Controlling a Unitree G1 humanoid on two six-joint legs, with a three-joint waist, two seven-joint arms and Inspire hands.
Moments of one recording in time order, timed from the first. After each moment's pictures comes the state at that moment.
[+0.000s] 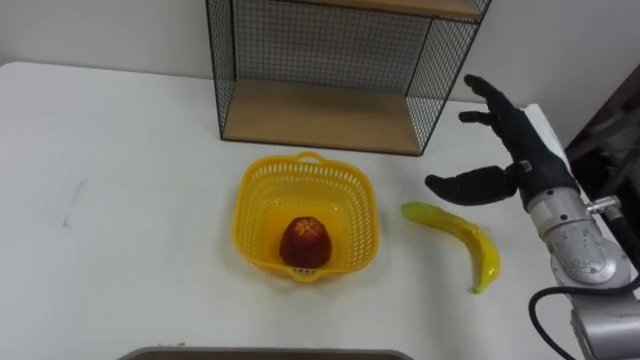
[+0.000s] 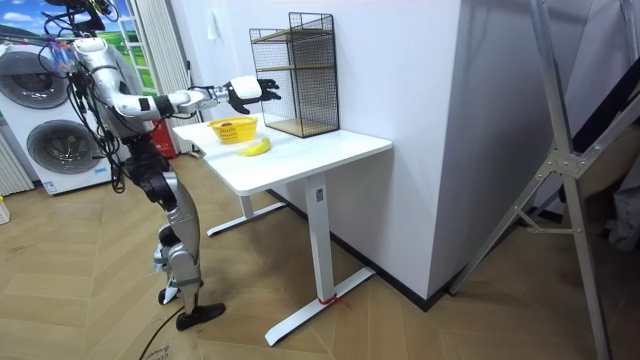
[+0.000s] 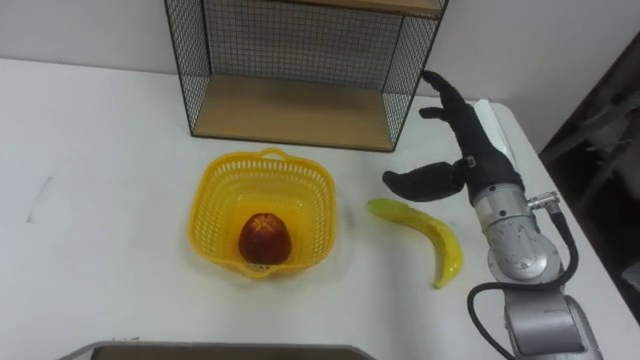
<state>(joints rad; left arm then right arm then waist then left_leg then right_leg) 0.27 0.26 0.05 1.04 0.42 0.08 0.03 -0.05 -0.44 -0.03 0.07 -0.17 -0.02 0.05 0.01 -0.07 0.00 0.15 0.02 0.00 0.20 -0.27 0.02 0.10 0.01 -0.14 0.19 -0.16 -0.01</state>
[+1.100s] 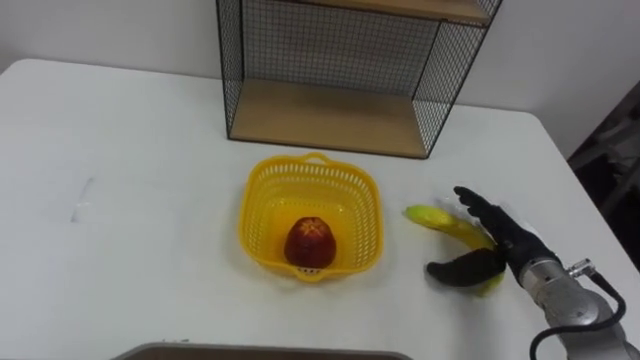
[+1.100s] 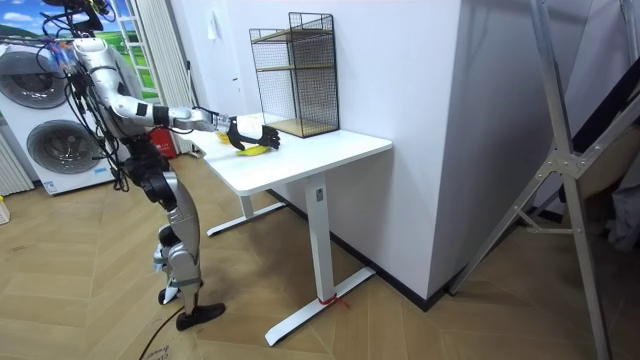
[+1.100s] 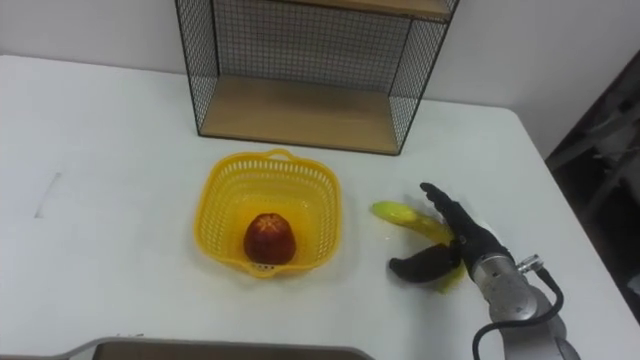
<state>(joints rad) 0.26 0.26 0.05 1.02 0.43 0.13 -0.01 0.00 -0.43 0.01 0.39 -0.28 0.01 0.19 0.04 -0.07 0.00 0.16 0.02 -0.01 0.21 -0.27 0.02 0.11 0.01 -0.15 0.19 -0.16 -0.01</state>
